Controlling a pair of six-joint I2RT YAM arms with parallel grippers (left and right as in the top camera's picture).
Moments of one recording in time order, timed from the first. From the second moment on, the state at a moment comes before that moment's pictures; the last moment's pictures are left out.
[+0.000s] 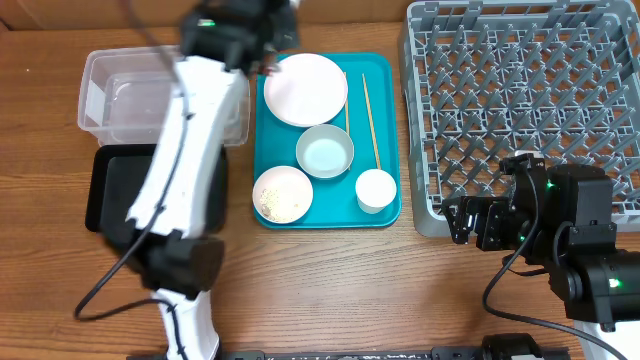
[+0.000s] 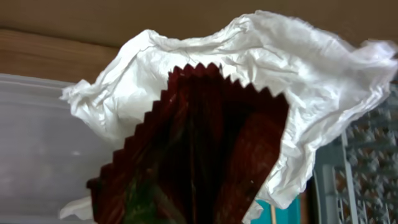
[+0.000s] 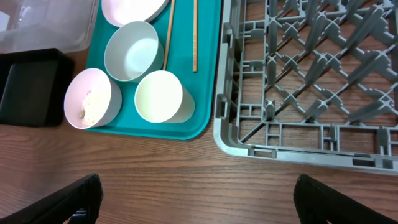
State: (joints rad) left arm -0.25 2.03 2.35 -1.13 -0.14 -0.44; right arm 0.07 0.90 1.06 -1.08 -0.31 0.15
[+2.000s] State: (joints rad) left arm -0.18 1.90 2.29 -1.57 0.19 -0.18; right arm 0.07 0.90 1.06 -1.04 -0.42 0.18
